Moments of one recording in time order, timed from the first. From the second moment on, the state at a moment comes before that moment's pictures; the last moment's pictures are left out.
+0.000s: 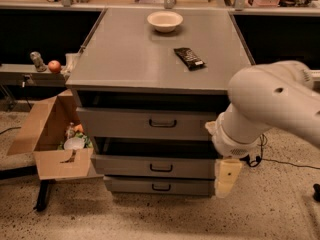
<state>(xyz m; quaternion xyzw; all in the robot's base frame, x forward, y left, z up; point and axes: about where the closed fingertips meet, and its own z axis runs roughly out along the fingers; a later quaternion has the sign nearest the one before) 0.434 -0.155 0.750 -0.69 0.72 0.01 0.10</state>
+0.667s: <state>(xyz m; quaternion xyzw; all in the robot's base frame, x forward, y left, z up) 0.449 -0.147 0.612 -0.69 0.71 0.04 0.11</state>
